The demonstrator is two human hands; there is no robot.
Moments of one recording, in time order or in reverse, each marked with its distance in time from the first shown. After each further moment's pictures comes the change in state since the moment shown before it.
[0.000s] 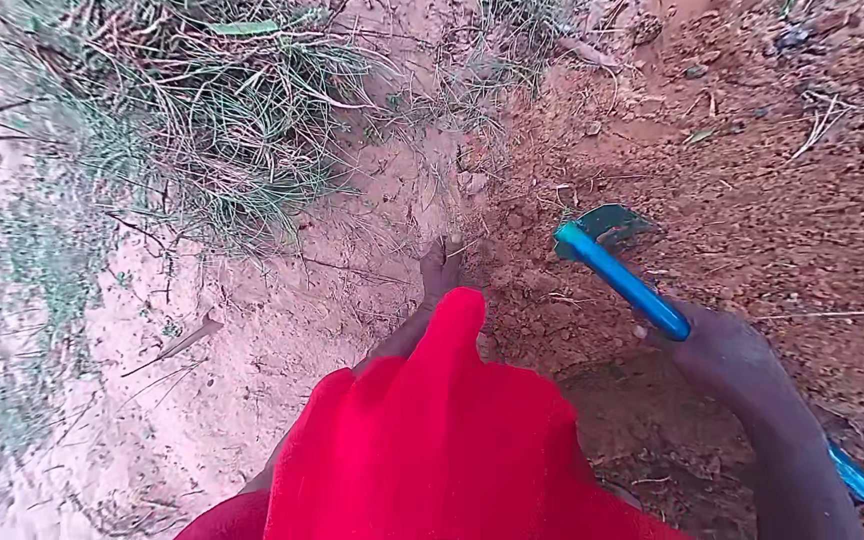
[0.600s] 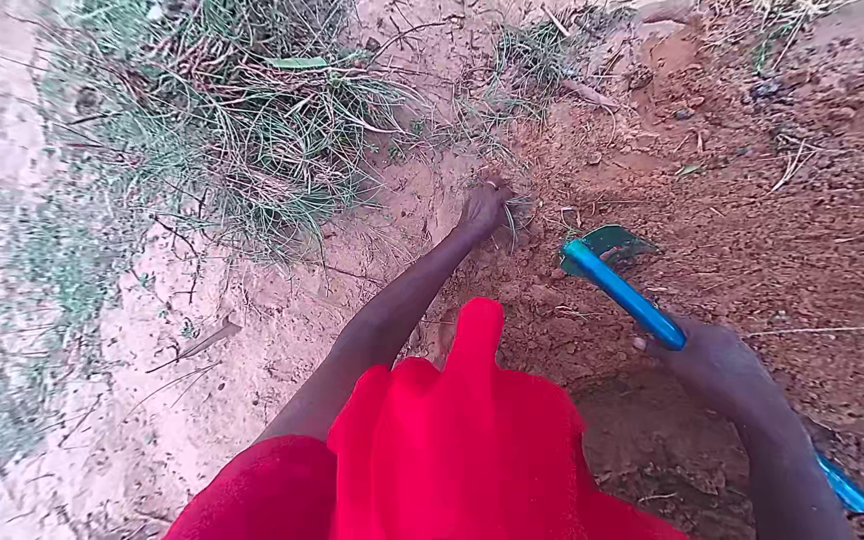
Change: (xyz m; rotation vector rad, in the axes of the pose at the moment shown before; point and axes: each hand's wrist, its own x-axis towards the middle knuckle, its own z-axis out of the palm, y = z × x) left_hand 0.130 0.060 0.049 0.737 -0.639 0.253; right_hand 0.002 -0.005 0.002 -0.002 0.010 0.023
